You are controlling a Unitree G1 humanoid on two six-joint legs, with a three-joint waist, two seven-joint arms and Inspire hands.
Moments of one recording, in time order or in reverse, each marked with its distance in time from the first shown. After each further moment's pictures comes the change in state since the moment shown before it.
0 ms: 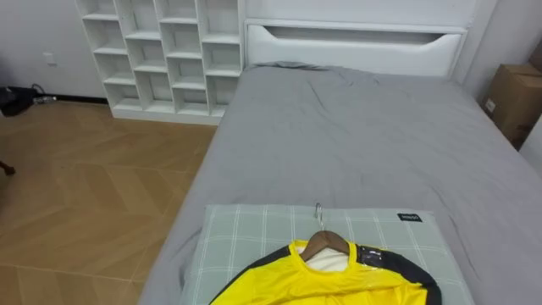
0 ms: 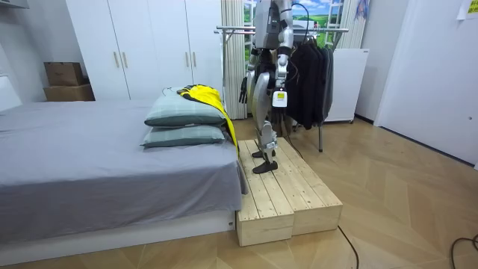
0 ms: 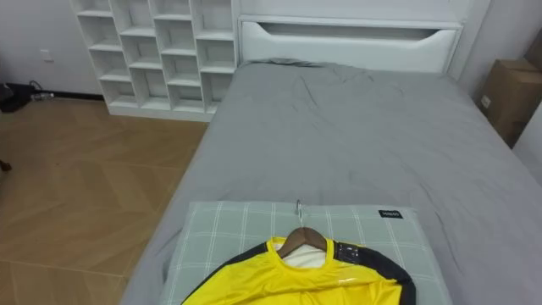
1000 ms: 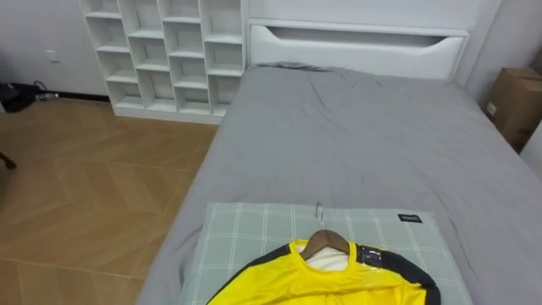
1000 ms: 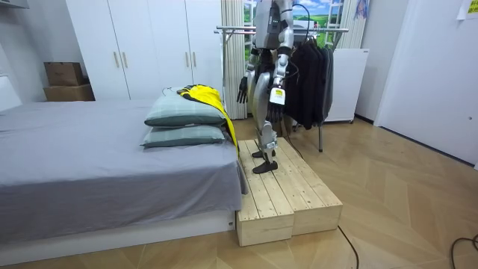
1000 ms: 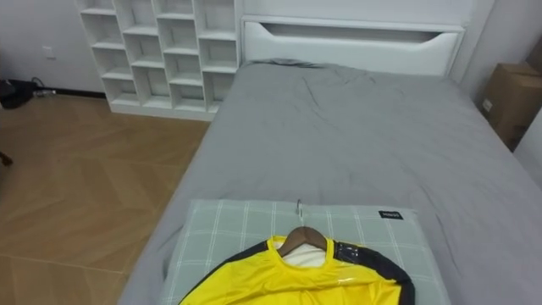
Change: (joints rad) left arm -0.028 0.019 0.074 -0.074 -0.032 -0.167 0.333; right arm -0.011 0.008 0.026 -0.015 -0.001 -0.047 -0.013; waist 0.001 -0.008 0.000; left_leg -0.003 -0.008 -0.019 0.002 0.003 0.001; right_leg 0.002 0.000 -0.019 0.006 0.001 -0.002
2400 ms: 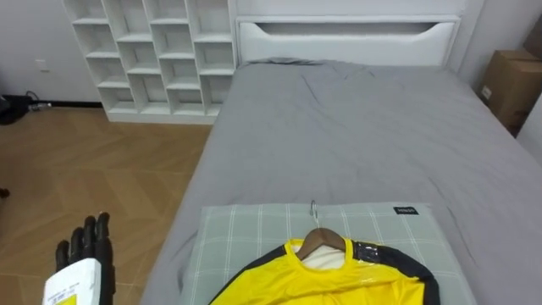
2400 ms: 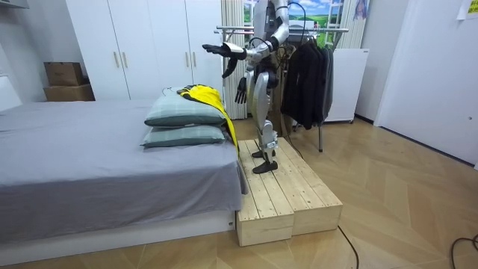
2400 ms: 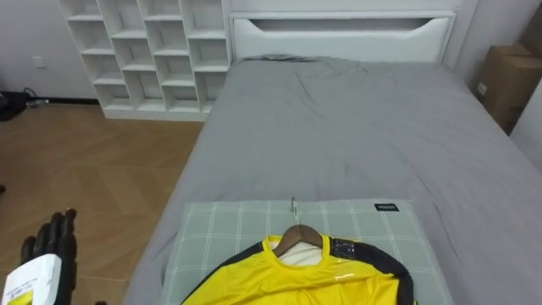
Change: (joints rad) left arm -0.095 0.062 -0.115 -0.538 0.673 -0.111 0.322; right arm -0.006 -0.031 -0.023 0.012 -0.113 -0.065 0.051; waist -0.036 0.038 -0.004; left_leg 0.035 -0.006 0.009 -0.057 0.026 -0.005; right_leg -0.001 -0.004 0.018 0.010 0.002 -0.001
